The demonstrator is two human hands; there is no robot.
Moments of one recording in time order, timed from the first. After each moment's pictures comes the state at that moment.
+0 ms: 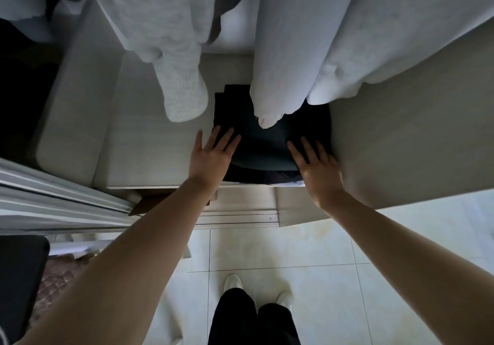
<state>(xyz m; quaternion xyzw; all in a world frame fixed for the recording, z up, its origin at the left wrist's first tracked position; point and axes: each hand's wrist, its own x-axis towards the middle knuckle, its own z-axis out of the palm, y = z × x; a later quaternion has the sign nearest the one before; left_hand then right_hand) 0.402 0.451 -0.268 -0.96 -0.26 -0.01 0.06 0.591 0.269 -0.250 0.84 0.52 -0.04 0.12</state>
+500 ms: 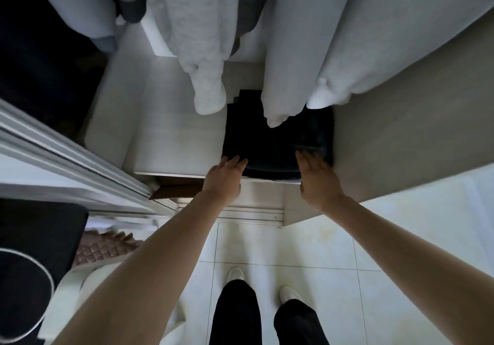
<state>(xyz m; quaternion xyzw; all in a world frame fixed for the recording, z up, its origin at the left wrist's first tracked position) 0.373 0.395 -0.238 -0.92 -0.34 0.11 -0.13 0.562 0.251 -0.209 0.84 0.52 -0.13 0.09</state>
